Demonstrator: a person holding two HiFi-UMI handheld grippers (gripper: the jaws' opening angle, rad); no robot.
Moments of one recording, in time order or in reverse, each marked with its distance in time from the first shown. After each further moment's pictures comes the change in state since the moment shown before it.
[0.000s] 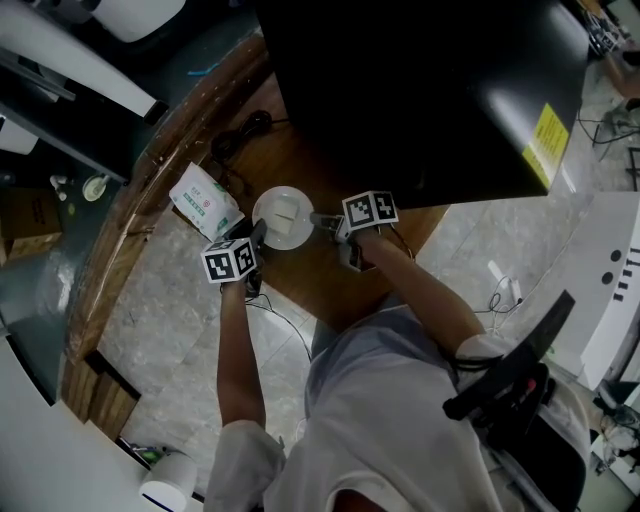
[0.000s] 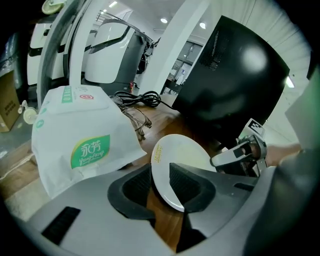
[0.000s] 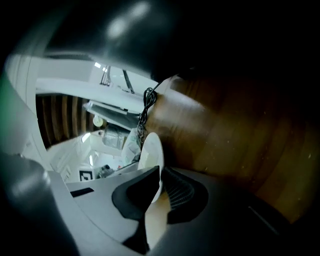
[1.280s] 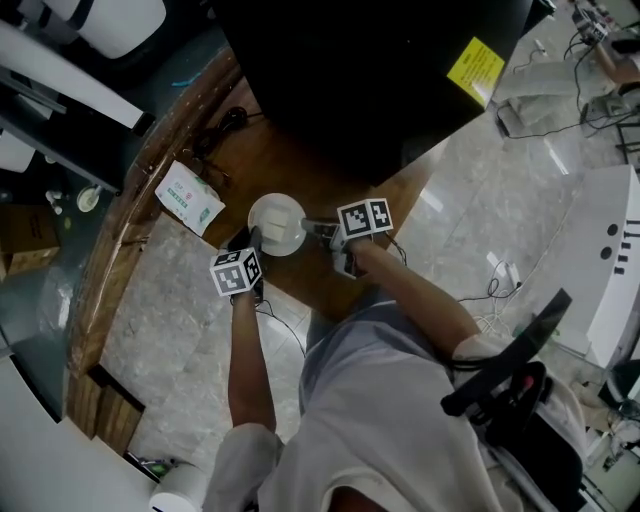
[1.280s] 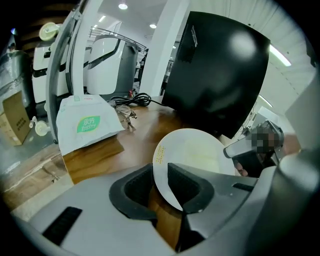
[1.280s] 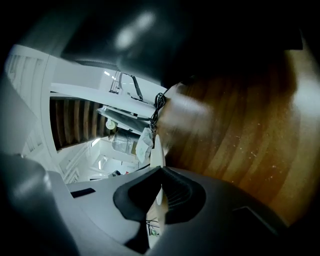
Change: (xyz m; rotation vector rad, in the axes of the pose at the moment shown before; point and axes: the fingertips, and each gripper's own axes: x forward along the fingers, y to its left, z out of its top) left arm -0.036 -0.064 -0.067 0.099 -0.052 0.118; right arm -0.070 0.017 -0.081 -0.005 -0.087 0.111
